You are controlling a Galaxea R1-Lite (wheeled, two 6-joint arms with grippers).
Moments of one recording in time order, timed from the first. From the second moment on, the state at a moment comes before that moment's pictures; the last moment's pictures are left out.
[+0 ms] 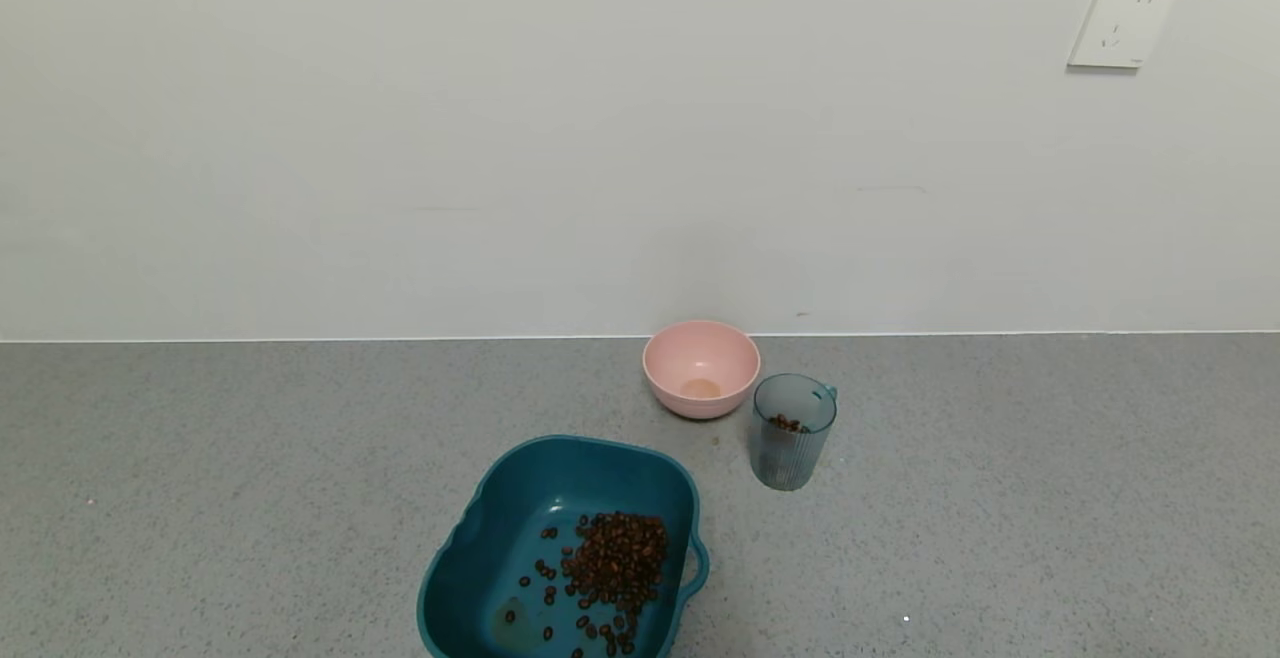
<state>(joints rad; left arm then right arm) 0.00 0.00 0.00 0.00 0.00 0.00 0.02 0.27 -0.41 0.20 -0.25 -0.09</state>
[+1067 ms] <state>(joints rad) 0.00 0.00 0.00 0.00 0.00 0.00 0.01 0.01 -0.08 -0.05 -0.07 -0.04</state>
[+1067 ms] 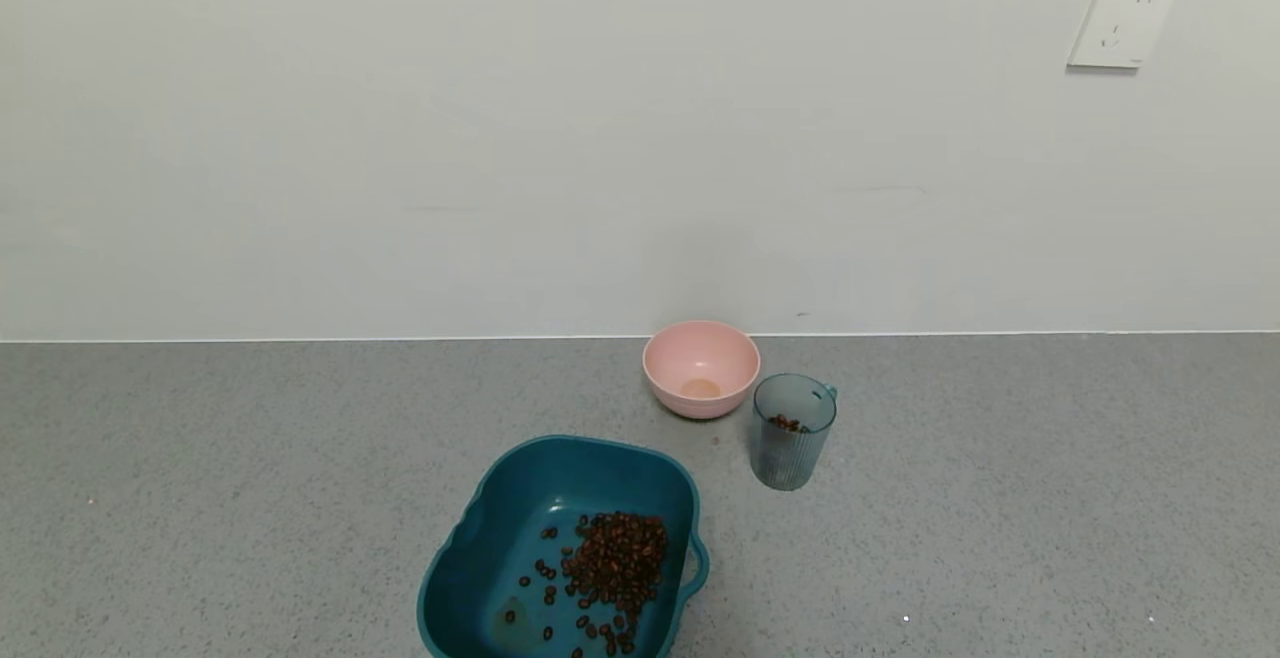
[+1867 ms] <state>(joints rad) 0.00 0.00 0.00 0.00 0.00 0.00 0.01 0.00 0.00 0.00 -0.02 0.00</state>
